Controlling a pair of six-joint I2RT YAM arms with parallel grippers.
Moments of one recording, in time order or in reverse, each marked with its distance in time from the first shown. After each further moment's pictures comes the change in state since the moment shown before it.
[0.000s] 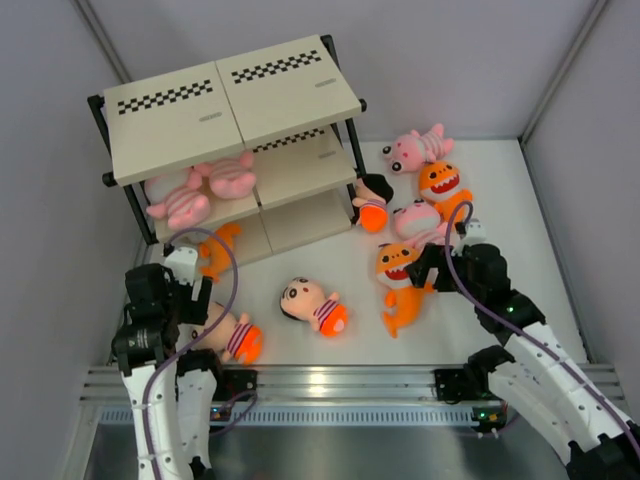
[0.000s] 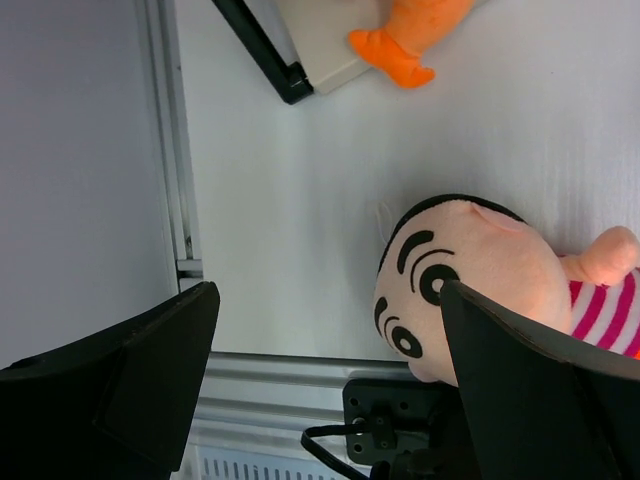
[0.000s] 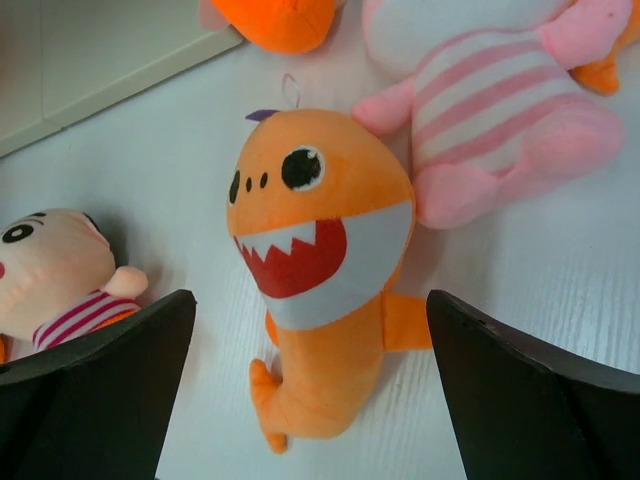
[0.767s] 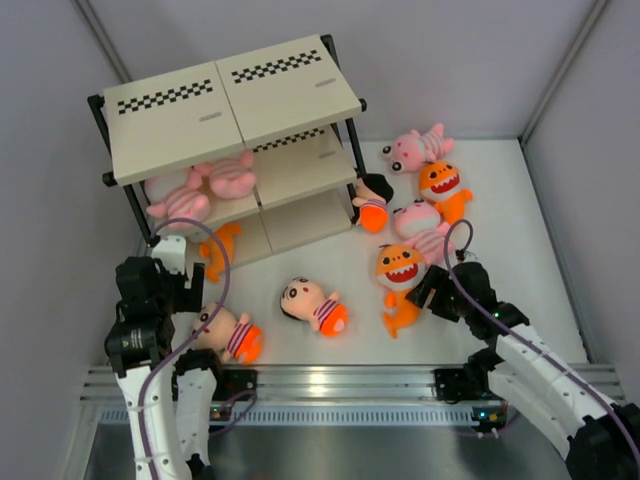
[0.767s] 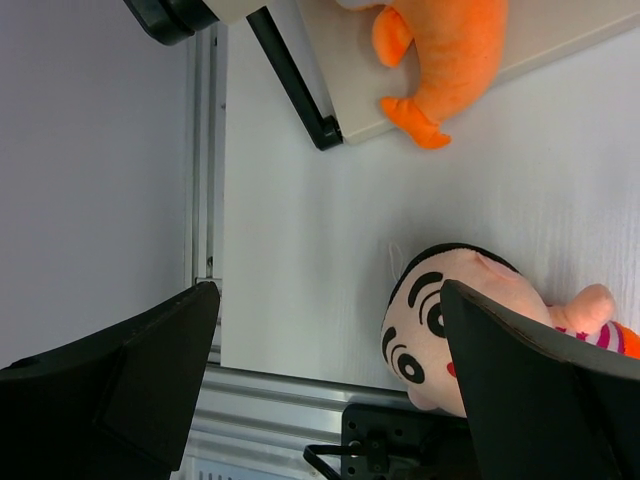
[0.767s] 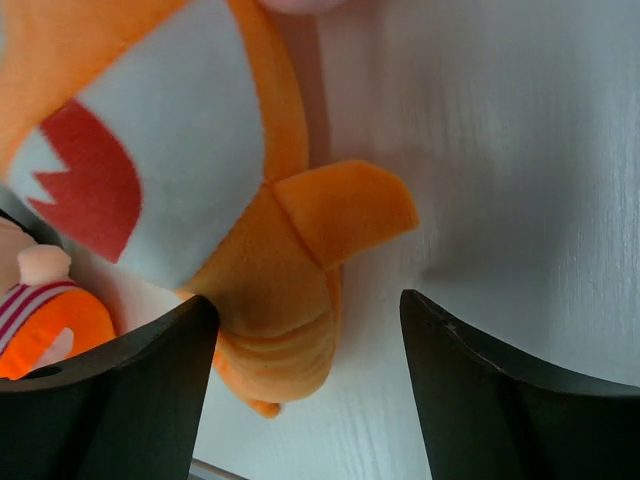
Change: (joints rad) left arm 0.001 0.026 0.089 0.047 -0.038 -0.082; right arm -0.003 0.006 -0.177 -0.063 -0.025 0.312
